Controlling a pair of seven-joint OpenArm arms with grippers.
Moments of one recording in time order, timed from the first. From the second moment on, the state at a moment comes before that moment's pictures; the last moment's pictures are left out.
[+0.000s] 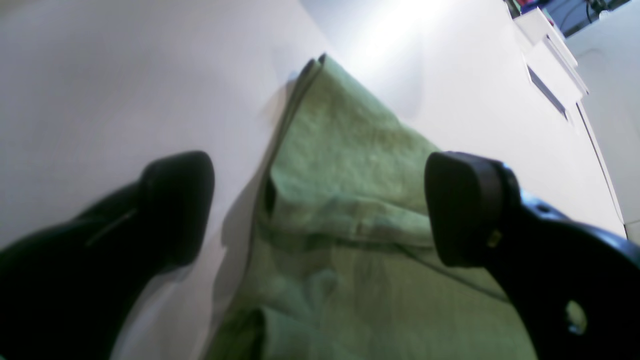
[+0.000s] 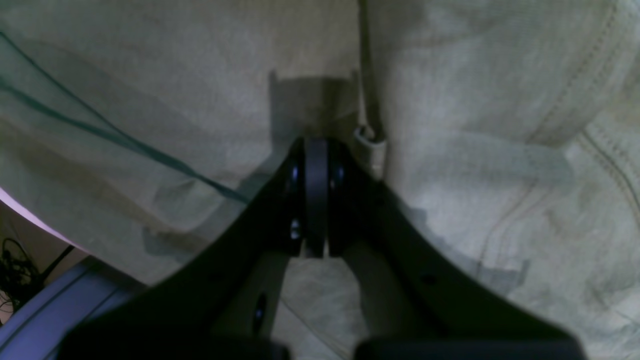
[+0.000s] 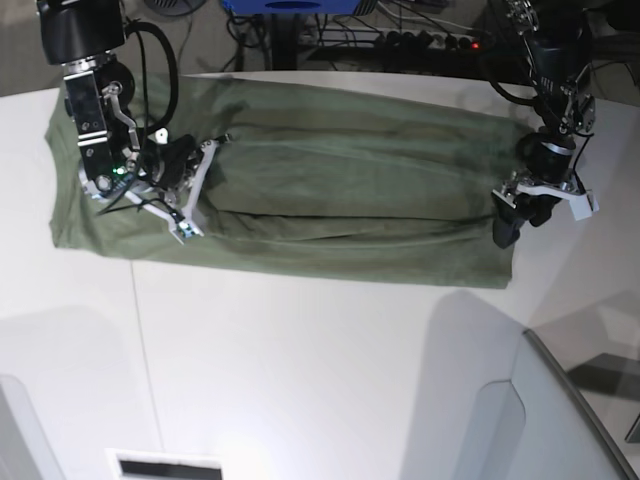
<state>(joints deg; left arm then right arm) -2.4 -17.6 -29.9 34.4 -27.2 -43.0 -1.9 -3.3 8.7 -8.1 78.9 12.0 20.6 -57.3</state>
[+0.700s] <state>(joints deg) -1.3 -20.8 -22.5 34.1 -26.9 -44.1 -0.5 -3.0 8.6 -8.0 78.9 12.0 20.4 -57.6</state>
